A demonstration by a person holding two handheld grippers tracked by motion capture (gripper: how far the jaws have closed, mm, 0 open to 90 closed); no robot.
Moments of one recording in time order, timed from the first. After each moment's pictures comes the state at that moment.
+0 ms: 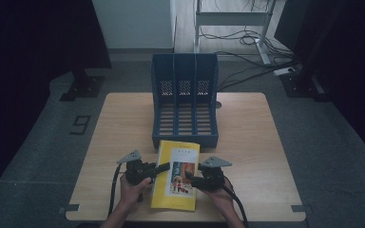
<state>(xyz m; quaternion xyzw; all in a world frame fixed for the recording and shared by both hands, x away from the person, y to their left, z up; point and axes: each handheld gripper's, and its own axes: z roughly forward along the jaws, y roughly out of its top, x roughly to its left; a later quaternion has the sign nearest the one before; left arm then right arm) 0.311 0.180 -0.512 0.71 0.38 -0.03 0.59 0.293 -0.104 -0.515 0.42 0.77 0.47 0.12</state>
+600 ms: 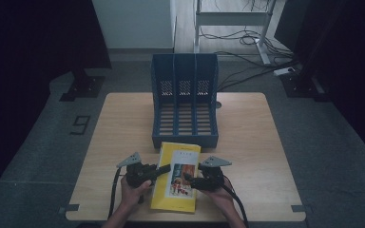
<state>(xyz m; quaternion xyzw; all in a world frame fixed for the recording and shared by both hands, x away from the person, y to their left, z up) 0.307 0.180 -0.516 0.71 0.36 -0.03 0.60 0.298 -0.104 -0.522 0.41 0.77 0.47 0.11</state>
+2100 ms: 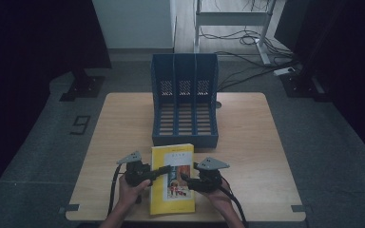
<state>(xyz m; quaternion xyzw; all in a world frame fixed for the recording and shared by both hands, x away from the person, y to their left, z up) 0.306 0.180 -0.503 0.73 0.36 -0.04 0.58 0.288 -0.095 -0.508 0.37 0.78 0.49 0.13</state>
